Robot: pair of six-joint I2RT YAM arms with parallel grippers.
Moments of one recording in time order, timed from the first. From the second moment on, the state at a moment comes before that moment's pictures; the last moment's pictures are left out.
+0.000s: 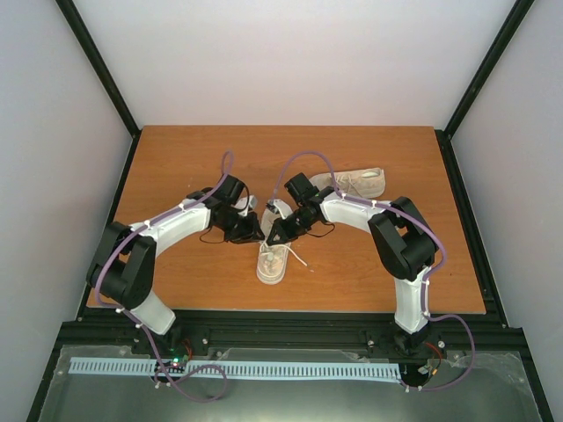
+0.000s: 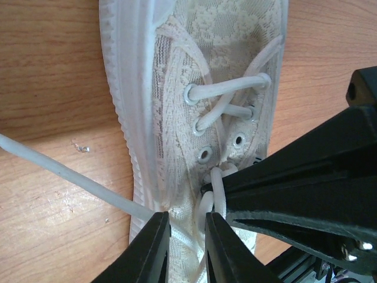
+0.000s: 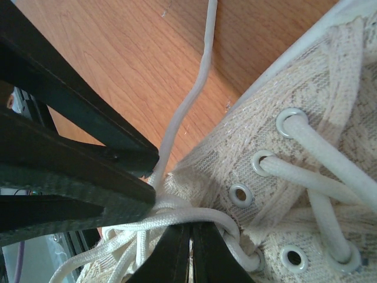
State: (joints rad) left arm -0.46 1.59 1.01 -0.61 0.47 -0.55; right arm 0.67 1.97 1.30 -0.50 -0.72 0.15
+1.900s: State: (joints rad) left arm -0.46 1.65 1.01 -0.53 0.57 -0.60; right arm 0.66 1.79 1.25 -0.52 -0.64 0.14
